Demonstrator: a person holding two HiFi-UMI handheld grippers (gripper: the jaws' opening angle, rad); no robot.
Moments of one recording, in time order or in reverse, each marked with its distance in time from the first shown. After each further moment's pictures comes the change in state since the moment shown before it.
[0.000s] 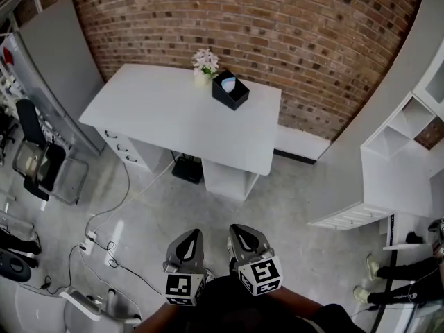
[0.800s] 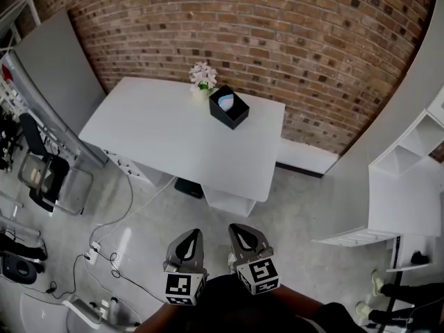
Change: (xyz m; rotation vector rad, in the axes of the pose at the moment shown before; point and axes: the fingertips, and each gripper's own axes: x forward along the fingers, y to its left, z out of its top) left arm 0.112 0.002 0.039 0.031 0.002 0.044; right arm 0.067 -0.094 0.037 -0.013 -0.012 0.048
